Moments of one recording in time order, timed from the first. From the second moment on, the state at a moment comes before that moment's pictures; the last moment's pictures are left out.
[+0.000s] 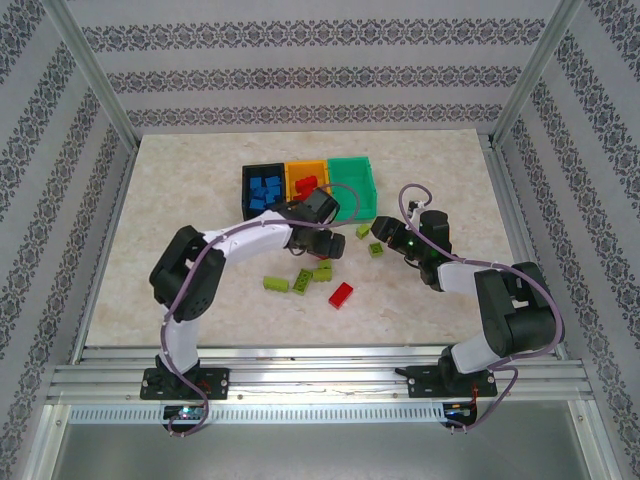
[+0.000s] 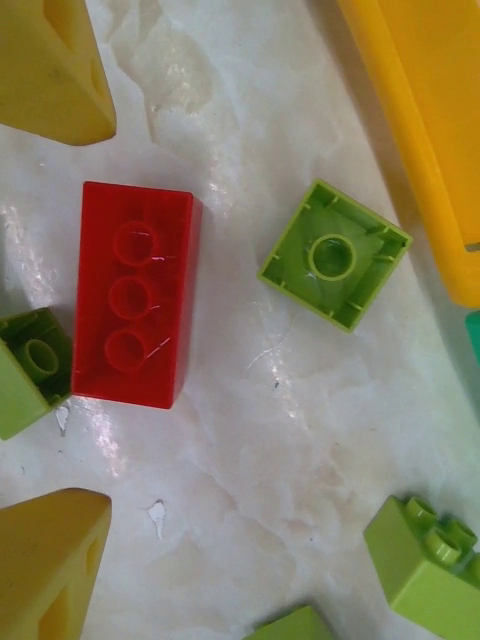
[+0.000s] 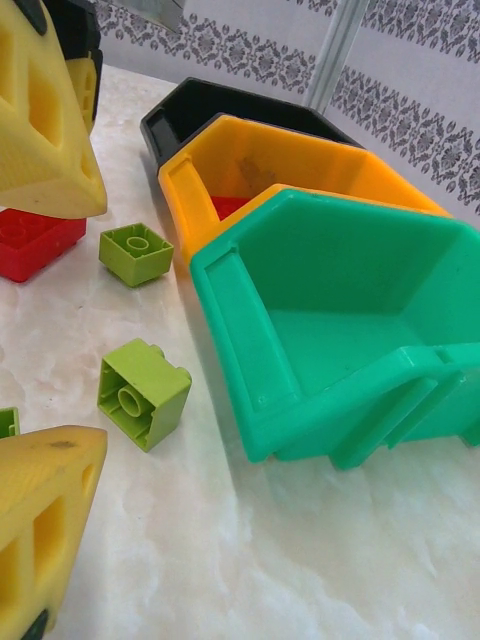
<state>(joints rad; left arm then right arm) -0.69 1.97 1.46 -0.63 -0.01 -0.44 0.17 1.51 0.50 0.55 -0.44 0.76</state>
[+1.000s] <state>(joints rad) -0.70 2.28 1.86 -1.07 -0.07 -0.18 0.18 1.52 0.50 0.54 -0.44 0.75</state>
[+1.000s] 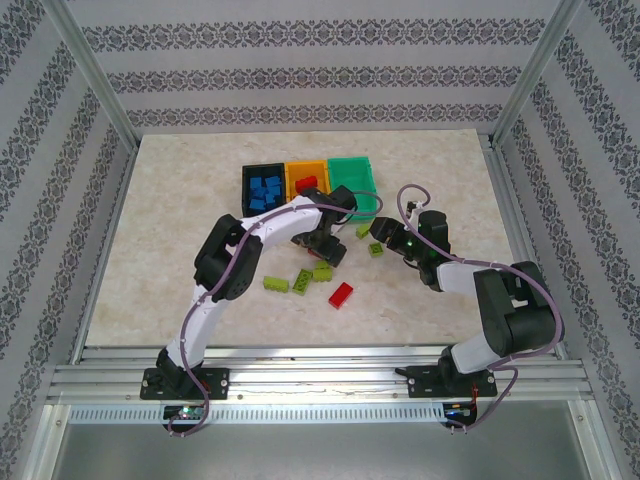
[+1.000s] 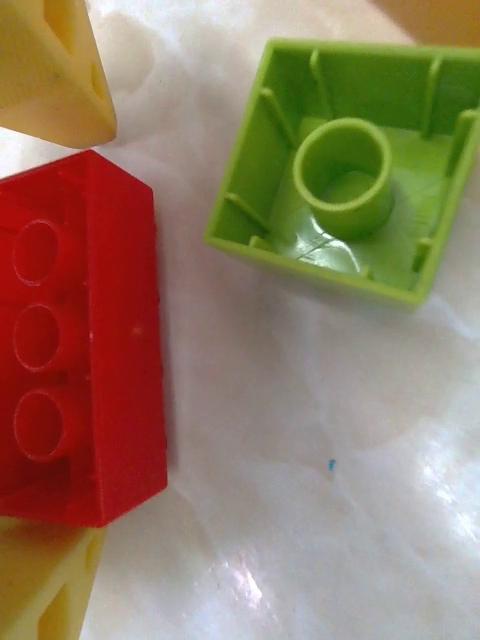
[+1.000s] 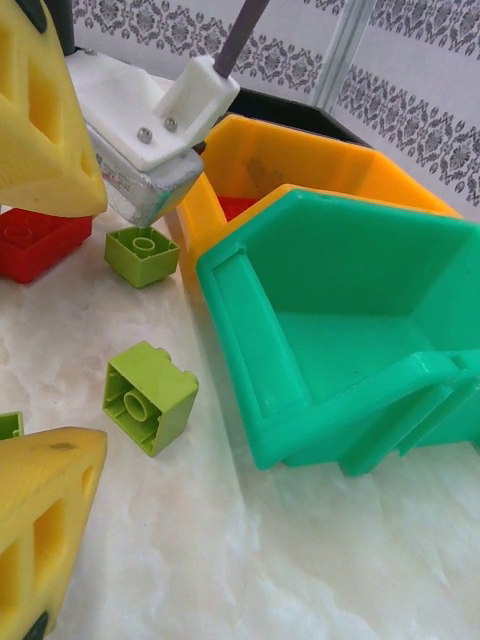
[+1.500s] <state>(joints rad) -0.71 2.28 1.87 -1.08 -0.11 -0.16 0.18 1.52 0.50 0.54 -0.44 0.75</state>
